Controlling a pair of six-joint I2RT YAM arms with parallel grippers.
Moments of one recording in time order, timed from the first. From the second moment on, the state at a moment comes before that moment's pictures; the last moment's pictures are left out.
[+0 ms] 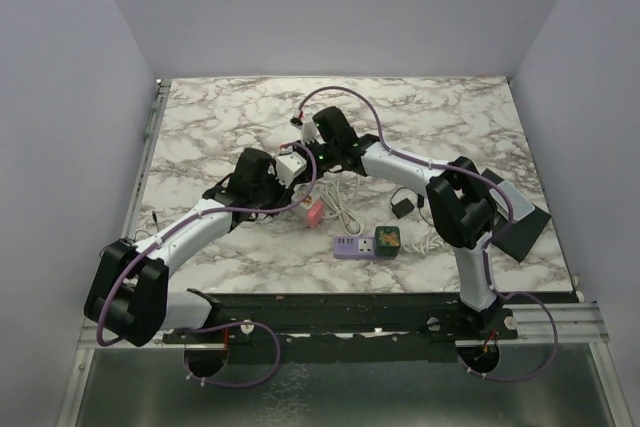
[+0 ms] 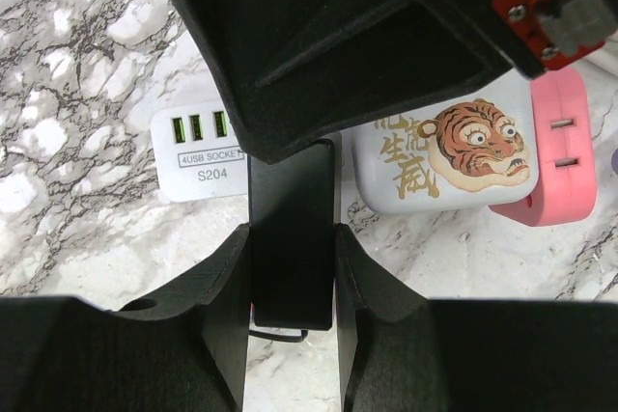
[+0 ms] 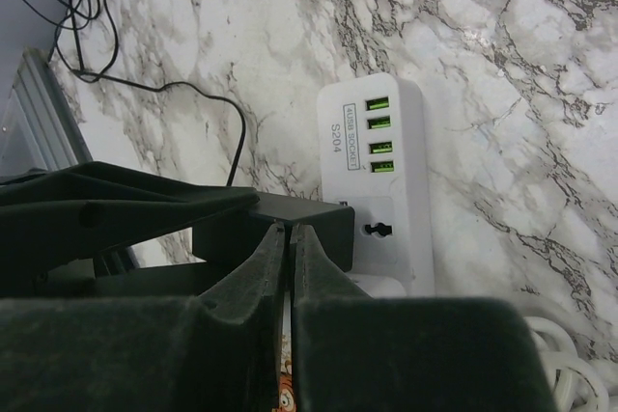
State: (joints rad) left arm -0.47 1.30 0.74 -0.21 0.15 0.28; right arm 0.72 2.09 1.58 -0.21 -0.51 0.32
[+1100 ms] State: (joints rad) left arm -0.47 1.35 0.78 -0.24 0.14 0.28; right arm 0.72 2.06 1.54 -0.21 -0.45 0.29
